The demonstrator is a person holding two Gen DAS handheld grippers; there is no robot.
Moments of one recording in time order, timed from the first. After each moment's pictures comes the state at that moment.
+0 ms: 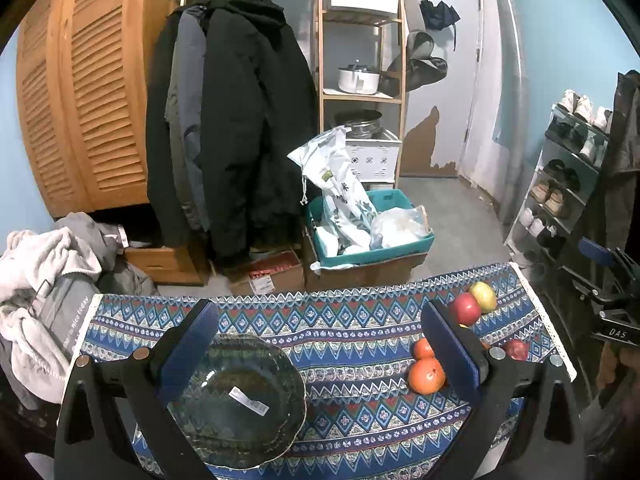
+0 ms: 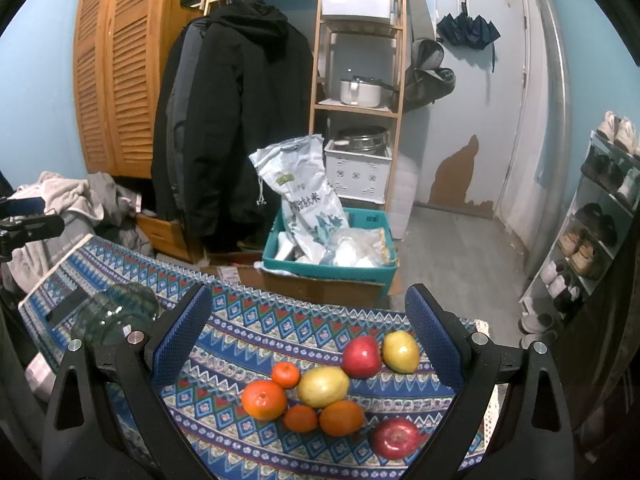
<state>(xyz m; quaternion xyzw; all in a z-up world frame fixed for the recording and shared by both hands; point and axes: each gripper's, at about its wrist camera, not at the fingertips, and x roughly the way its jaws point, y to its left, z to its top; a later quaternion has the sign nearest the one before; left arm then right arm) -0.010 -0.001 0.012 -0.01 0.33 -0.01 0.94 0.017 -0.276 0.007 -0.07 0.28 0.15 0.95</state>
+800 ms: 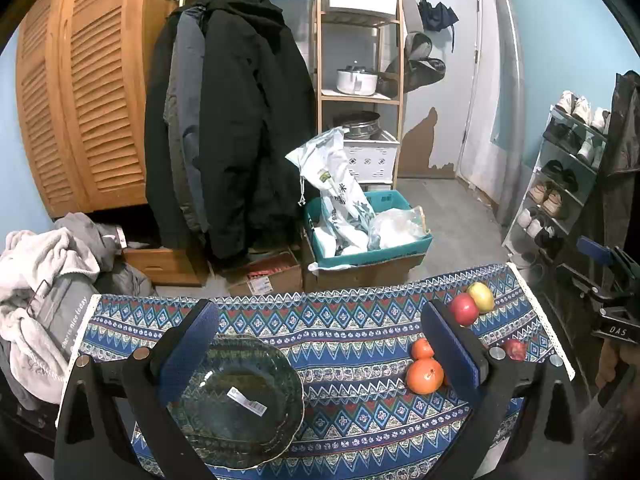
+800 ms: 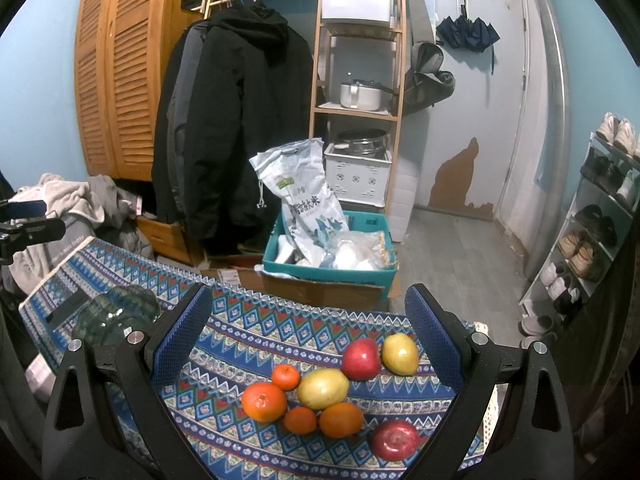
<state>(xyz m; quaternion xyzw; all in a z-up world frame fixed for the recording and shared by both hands) -0.012 -0.001 0.014 -0.01 0.33 -0.01 0.95 0.016 -0.276 0.011 -0.07 0.27 0.15 0.95</state>
